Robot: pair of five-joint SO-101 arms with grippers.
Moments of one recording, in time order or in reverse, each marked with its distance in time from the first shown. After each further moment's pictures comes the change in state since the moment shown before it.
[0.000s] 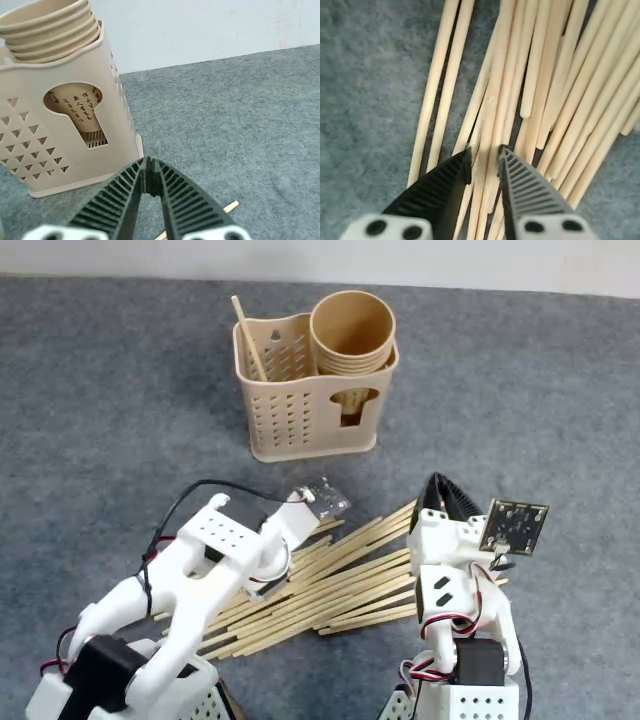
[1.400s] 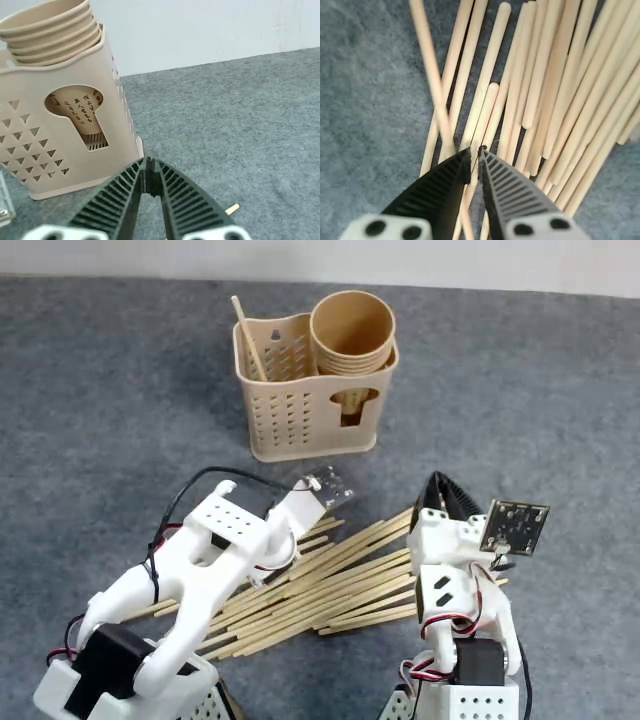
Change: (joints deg) left arm -0.2 3.0 -5.9 2.5 0.1; right arm 0.0 0.0 0.0 -0.5 0.0
